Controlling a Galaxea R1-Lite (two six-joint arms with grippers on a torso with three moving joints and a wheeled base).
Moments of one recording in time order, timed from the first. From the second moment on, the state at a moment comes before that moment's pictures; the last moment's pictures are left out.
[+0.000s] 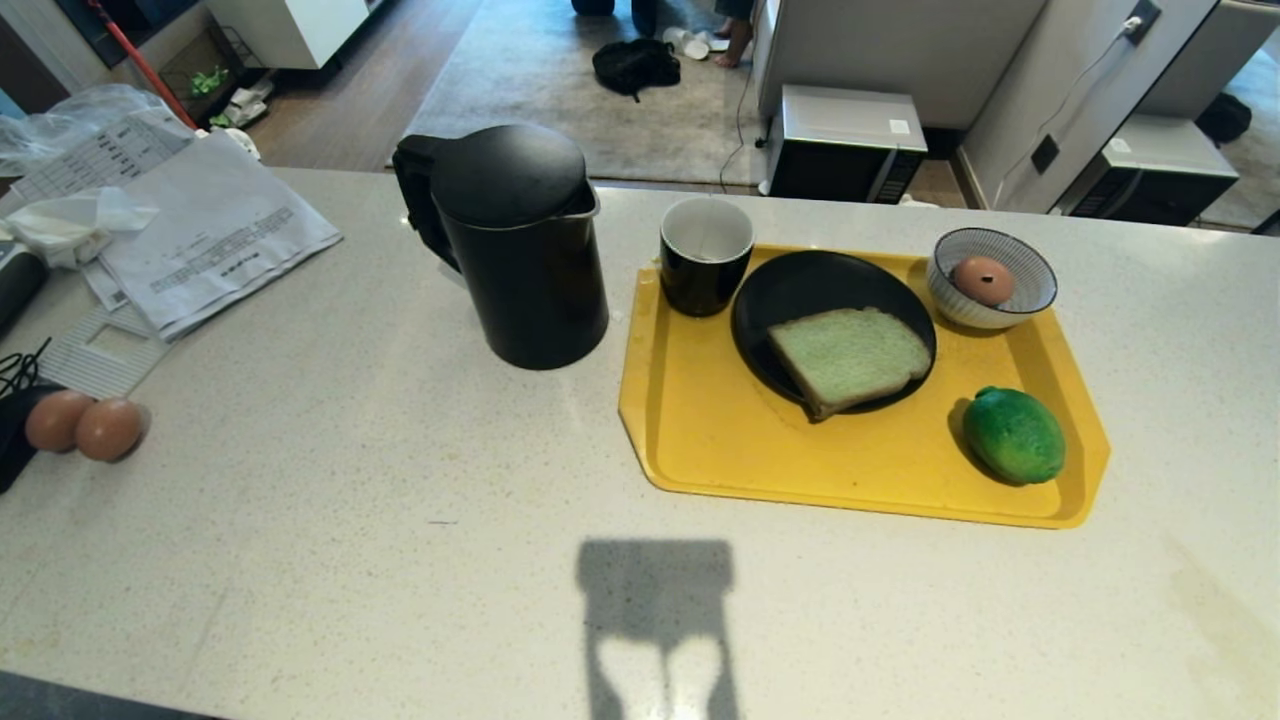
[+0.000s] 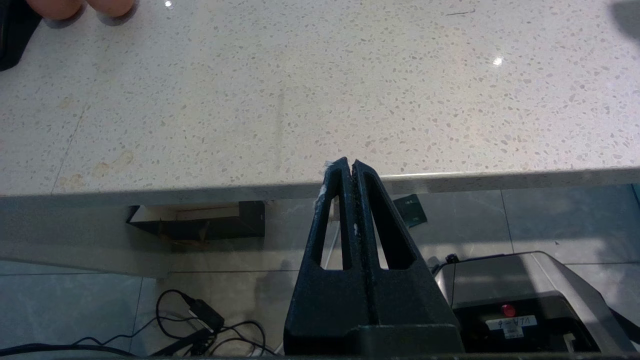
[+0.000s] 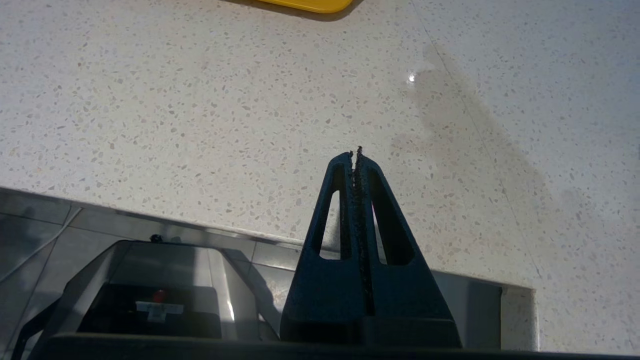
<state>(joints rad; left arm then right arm) 0.00 0.00 0.00 0.01 -0.05 0.12 -0.01 0.00 -0.04 0.09 0.01 -0.05</state>
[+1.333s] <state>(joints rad) 0.00 0.00 0.00 0.01 -0.05 0.12 -0.01 0.00 -0.04 0.09 0.01 -0.05</state>
